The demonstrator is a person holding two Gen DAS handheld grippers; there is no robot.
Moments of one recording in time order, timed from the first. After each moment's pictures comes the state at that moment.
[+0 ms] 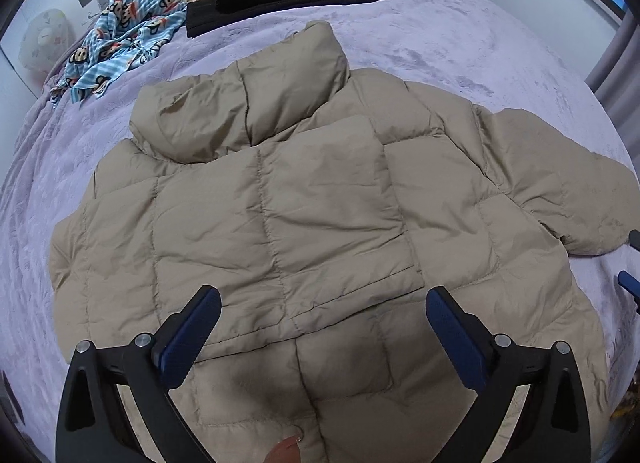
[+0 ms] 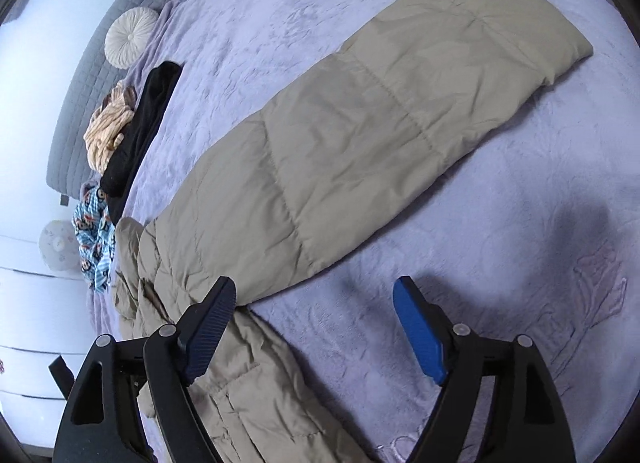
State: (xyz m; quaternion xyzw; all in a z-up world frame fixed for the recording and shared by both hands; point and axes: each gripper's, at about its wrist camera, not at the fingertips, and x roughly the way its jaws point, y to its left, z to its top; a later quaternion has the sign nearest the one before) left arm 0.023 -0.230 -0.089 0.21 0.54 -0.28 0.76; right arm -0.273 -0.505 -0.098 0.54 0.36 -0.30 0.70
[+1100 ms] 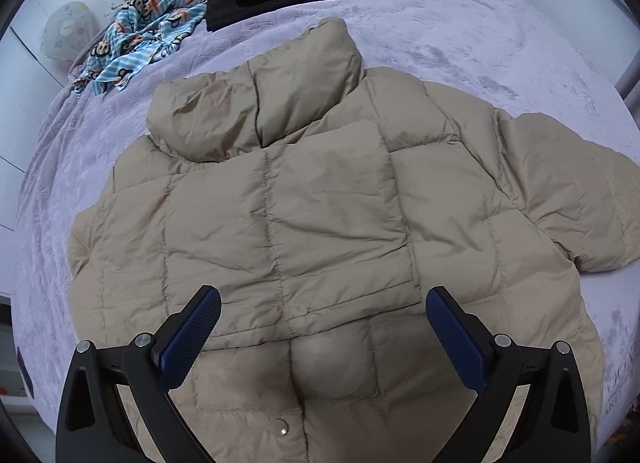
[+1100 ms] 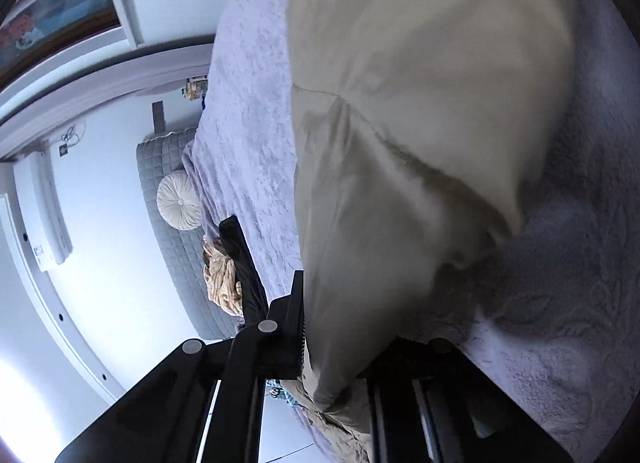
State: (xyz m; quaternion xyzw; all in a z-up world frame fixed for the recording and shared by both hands) left arm 0.024 -0.245 -0.087 0.23 0.55 -0.22 0.77; right arm -0.307 -0.621 -0.156 0.79 0.07 -0.22 0.57
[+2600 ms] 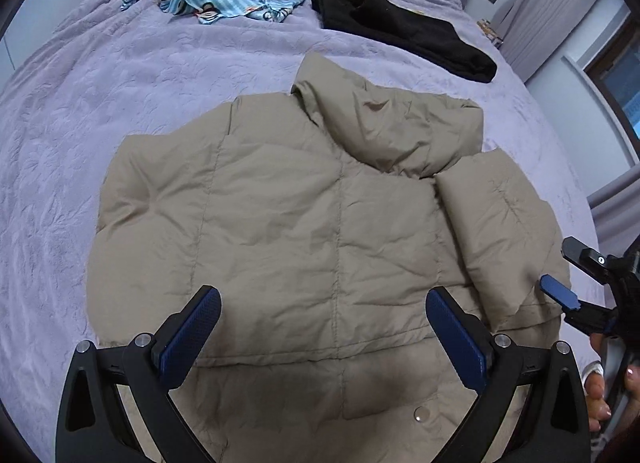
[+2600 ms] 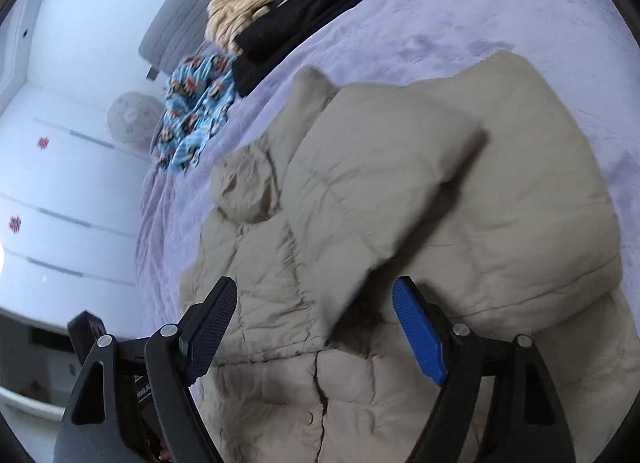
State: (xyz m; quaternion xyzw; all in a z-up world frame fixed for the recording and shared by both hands) left arm 0.110 -0.070 -0.089 0.01 0.56 -0.26 0.78; right arm -0.049 -0.368 -0.055 0.47 0.41 -0.09 0.77
